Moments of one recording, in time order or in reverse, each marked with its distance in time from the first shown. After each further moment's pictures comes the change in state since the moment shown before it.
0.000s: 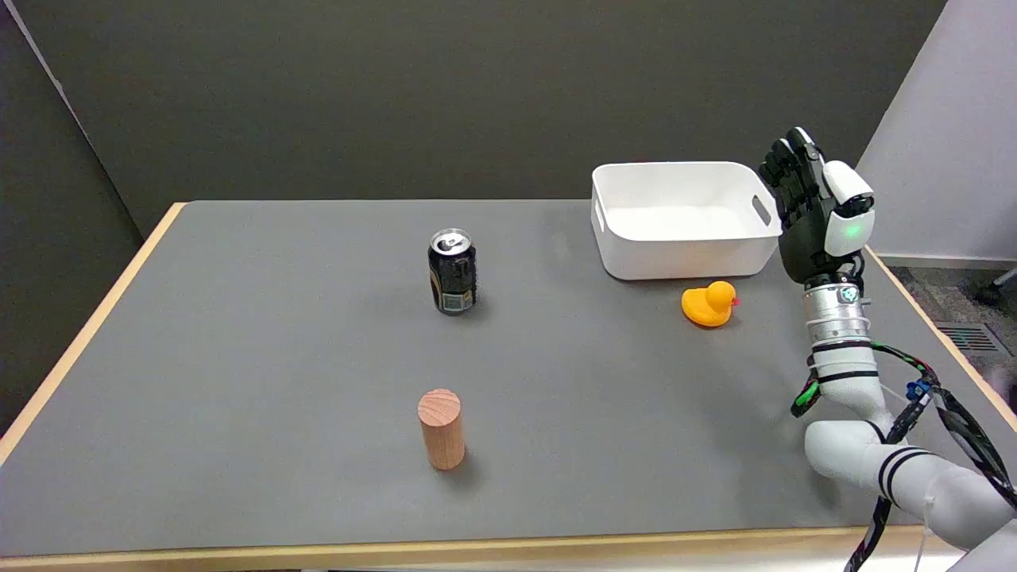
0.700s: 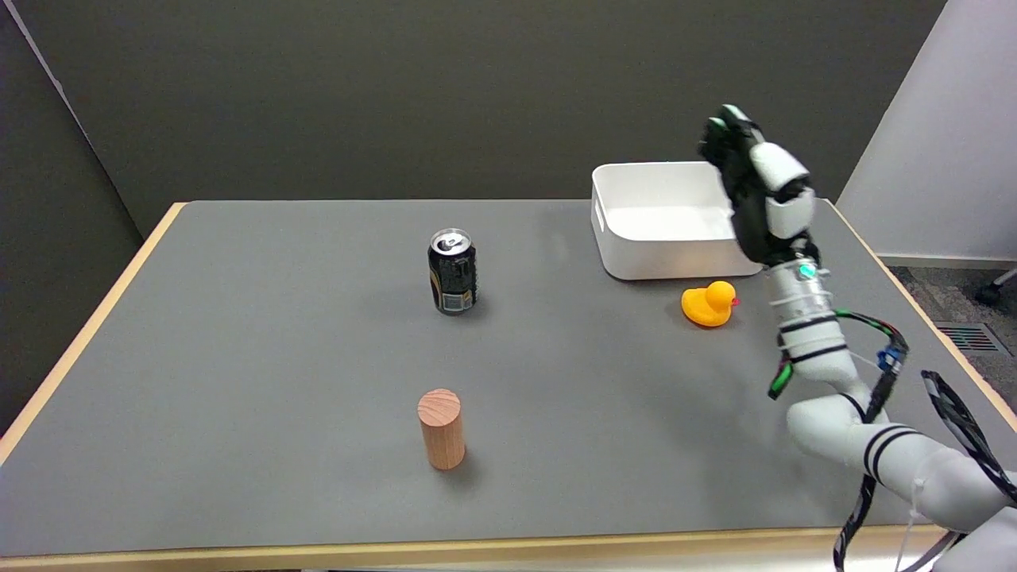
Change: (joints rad) arm 0.031 0.005 -0.020 0.104 -0.164 -0.044 -0.005
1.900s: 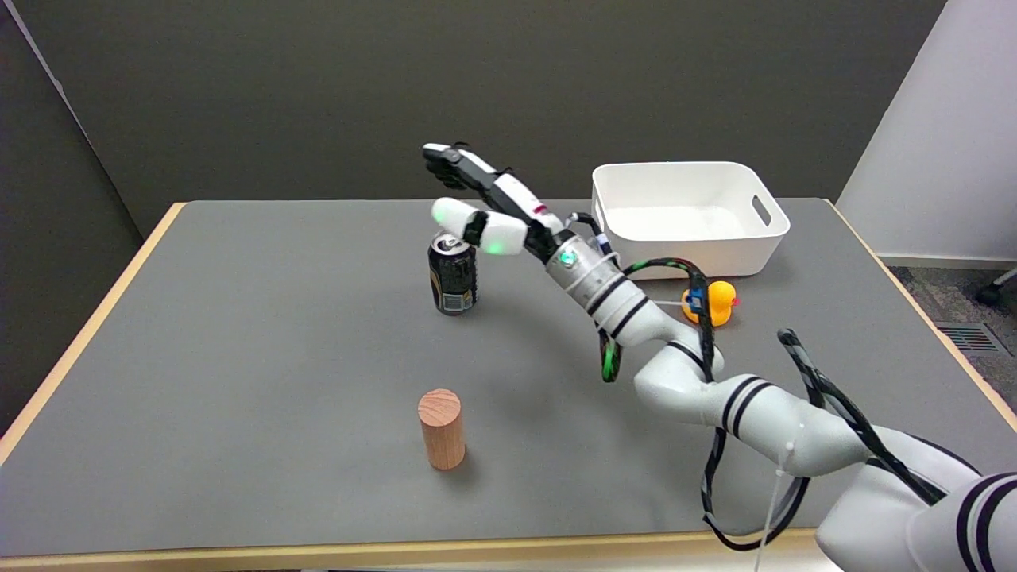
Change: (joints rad) arm 0.233 -0.245 -0.275 0.221 -0.353 -0.464 -0.349
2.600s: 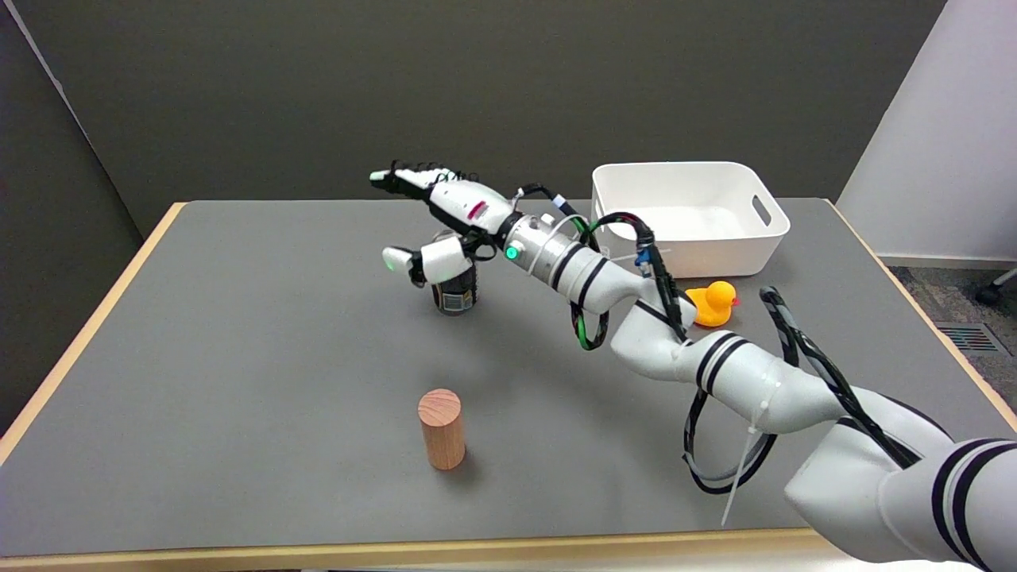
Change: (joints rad) arm 0.133 -0.040 -0.025 0.006 -0.402 -0.229 -0.203
